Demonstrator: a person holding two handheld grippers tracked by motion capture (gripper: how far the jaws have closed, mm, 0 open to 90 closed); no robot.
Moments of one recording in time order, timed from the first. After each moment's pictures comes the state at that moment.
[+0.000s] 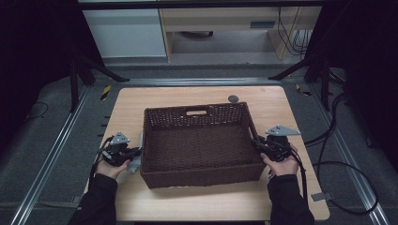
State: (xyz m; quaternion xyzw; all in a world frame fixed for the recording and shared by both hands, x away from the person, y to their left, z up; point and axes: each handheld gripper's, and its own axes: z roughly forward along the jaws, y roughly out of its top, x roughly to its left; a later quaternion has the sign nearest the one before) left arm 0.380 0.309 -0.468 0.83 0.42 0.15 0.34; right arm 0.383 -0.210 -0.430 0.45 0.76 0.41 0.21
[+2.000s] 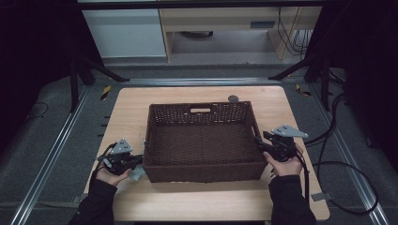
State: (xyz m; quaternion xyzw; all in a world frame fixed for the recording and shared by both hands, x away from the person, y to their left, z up) left arm 0.352 0.300 -0.452 0.84 0.37 0.15 0.38; right arm 0.377 -0.220 -0.422 0.46 0.73 0.43 0.25
